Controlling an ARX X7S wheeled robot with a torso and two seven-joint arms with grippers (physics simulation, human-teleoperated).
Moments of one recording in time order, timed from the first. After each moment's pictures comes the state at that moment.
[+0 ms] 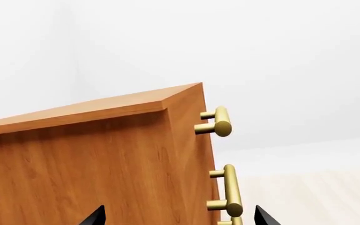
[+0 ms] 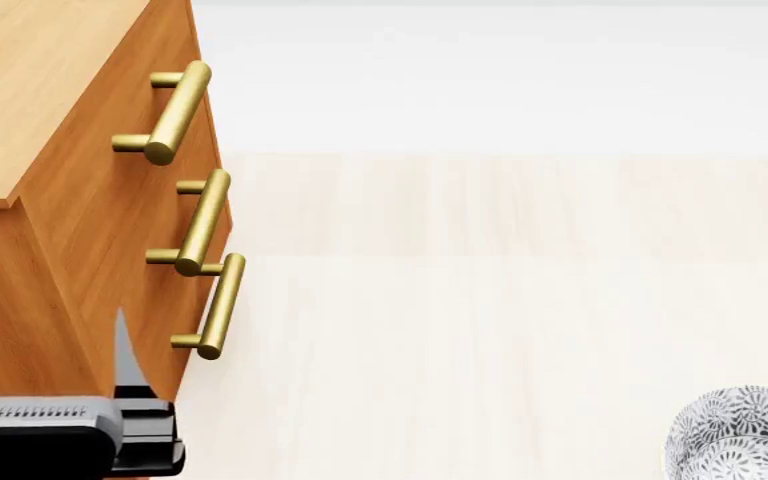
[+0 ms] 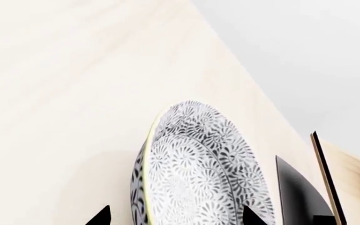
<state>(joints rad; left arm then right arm) -0.25 -0.27 0.42 0.78 -0.13 -0.81 -0.64 1.28 1.36 -2.04 -0.44 0.85 0.25 0.77</state>
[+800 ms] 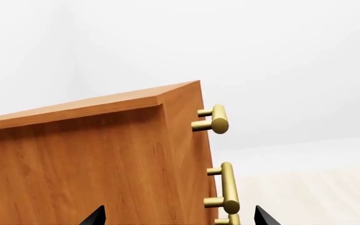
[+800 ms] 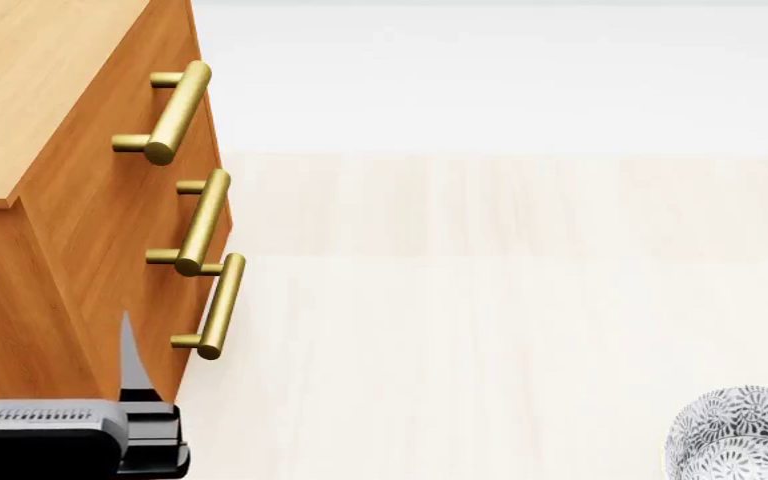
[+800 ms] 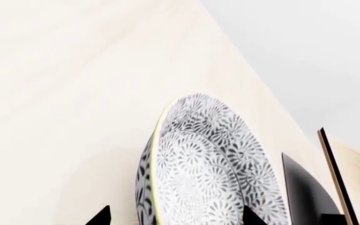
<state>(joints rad) -0.25 -0.27 0.43 0.77 -0.15 -0.79 -0.65 1.23 1.31 -2.04 -0.37 0.85 0.20 0.78</state>
